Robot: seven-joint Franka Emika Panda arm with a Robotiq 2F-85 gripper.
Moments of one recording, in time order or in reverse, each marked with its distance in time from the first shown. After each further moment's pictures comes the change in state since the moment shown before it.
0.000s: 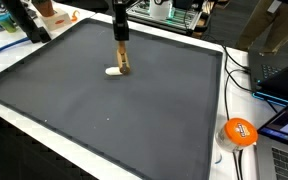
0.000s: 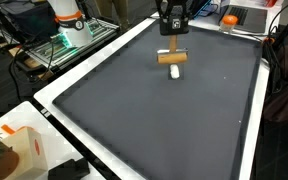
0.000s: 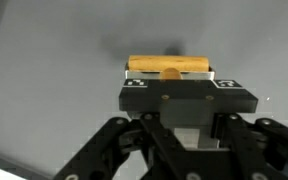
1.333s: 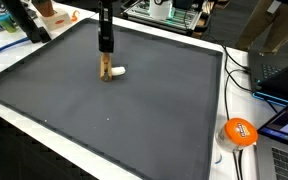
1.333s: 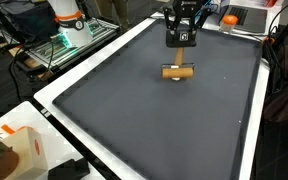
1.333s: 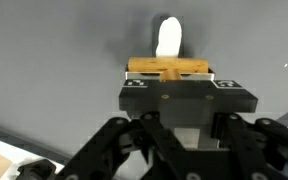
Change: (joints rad) arm 0.027 0.127 -0.038 0.108 -0.194 0.031 0.144
